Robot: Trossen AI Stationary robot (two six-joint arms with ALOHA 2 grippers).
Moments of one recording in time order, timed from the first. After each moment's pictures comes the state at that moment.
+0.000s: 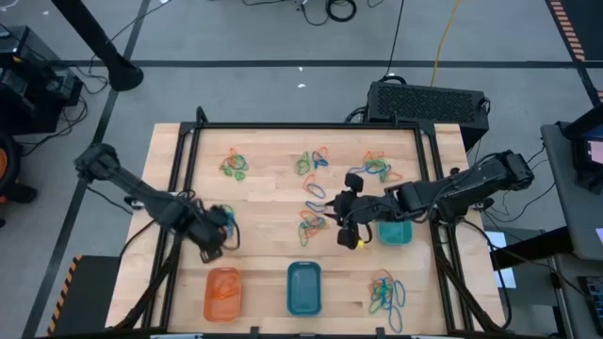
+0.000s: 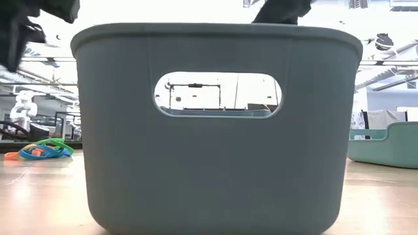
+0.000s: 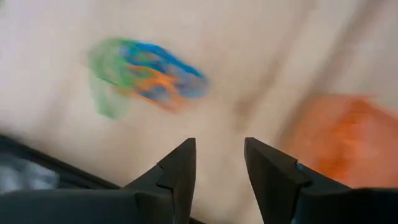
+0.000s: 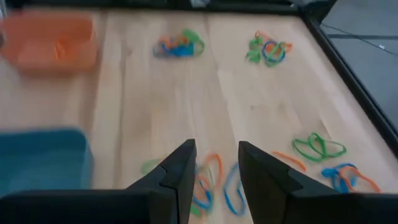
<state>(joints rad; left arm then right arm) -0.52 1.19 0.97 -1.25 -0.08 -0.98 0.25 1.39 1.09 -0.36 0.39 0.21</state>
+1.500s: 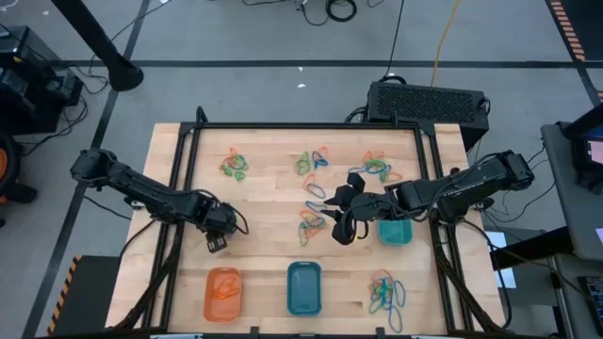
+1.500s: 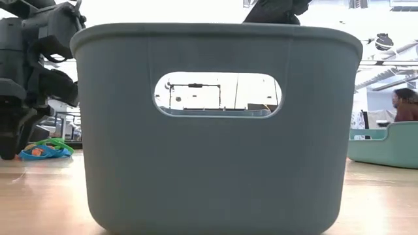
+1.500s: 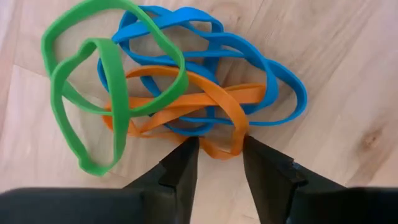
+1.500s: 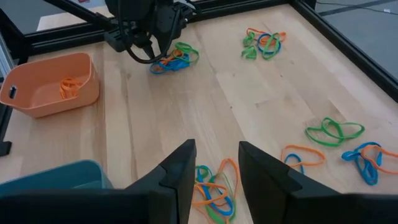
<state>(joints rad) -0.27 1.23 0.48 -0.77 0.04 -0.70 0.24 1.39 1.09 -0.35 0.39 0.40</state>
